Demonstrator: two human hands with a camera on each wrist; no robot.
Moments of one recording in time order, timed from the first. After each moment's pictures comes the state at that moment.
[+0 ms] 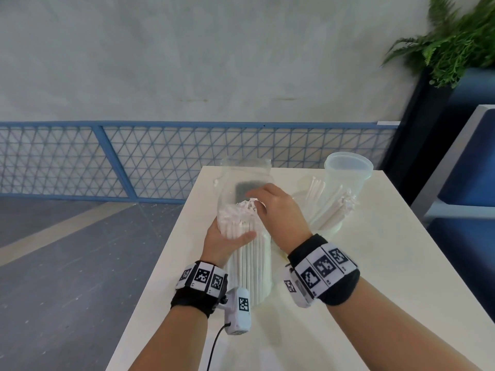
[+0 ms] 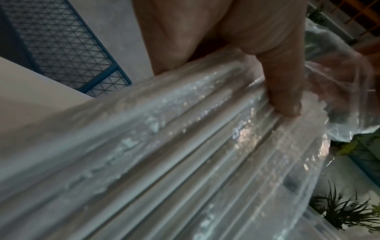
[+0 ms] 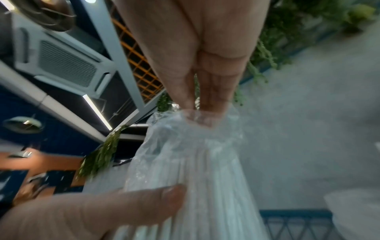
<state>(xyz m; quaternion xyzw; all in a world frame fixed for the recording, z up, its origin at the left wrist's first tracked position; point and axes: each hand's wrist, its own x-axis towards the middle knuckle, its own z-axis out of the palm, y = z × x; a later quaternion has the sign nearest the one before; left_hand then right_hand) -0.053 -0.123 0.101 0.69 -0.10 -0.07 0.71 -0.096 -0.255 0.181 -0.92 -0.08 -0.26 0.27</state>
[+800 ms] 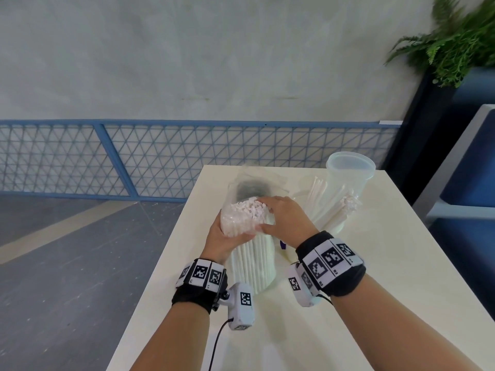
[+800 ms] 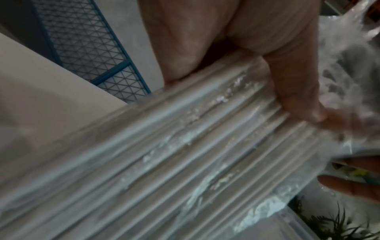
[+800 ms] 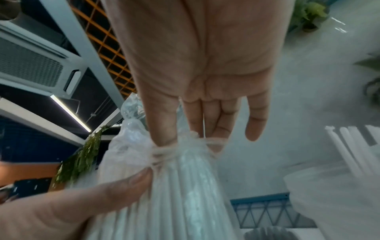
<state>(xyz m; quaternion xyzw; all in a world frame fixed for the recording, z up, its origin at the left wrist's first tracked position) -0.042 -0.121 0.091 0.62 -0.10 -0.11 0.77 -0.090 -0.273 0.168 -0.97 -0.03 -0.06 0.24</state>
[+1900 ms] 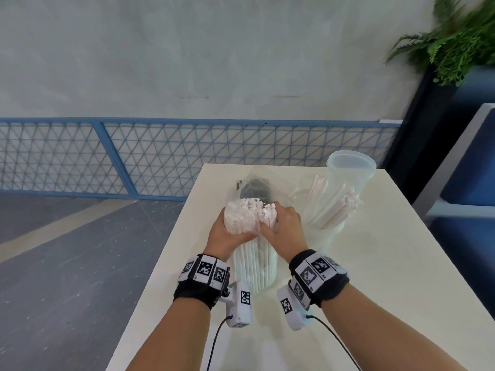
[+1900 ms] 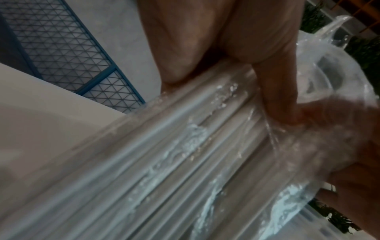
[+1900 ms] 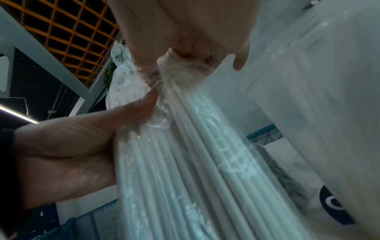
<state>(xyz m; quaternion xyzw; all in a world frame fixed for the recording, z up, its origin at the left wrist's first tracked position) -0.039 -0.123 0.094 0.69 -0.10 -0.09 0.71 -0.089 -0.264 0.120 -0.92 0.07 -0.17 0.34</state>
